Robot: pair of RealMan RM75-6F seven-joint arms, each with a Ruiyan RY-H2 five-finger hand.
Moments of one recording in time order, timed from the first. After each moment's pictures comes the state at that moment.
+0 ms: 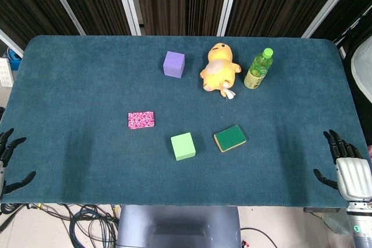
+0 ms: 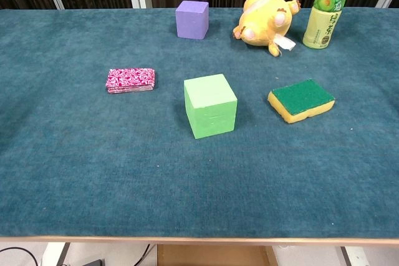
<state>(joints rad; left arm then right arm) -0.03 -1.10 -0.04 -1.66 1.52 1.56 -0.06 0.08 -1.15 0.09 -1.57 -1.49 1.51 -0.06</state>
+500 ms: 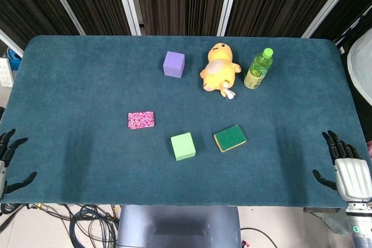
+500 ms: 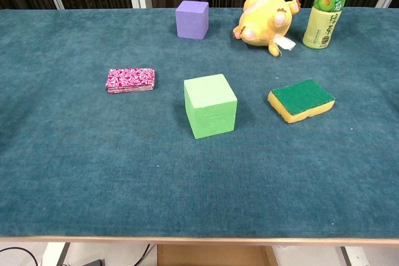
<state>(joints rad) -0.03 -1.10 -0.04 -1.66 1.51 1.55 -0.06 0.08 -1.15 0.09 -1.58 -1.49 1.51 -0.07</state>
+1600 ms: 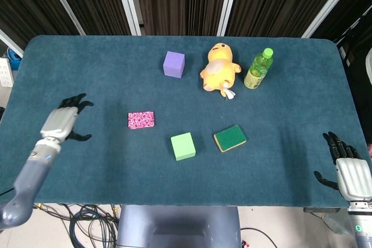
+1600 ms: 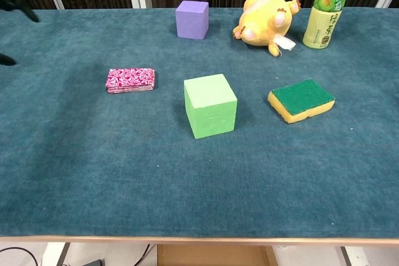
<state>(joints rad) -0.66 -1.10 -0.27 -1.83 0.66 0.90 0.41 0.09 -1.13 0.08 -1.56 -1.47 1.47 -0.03</state>
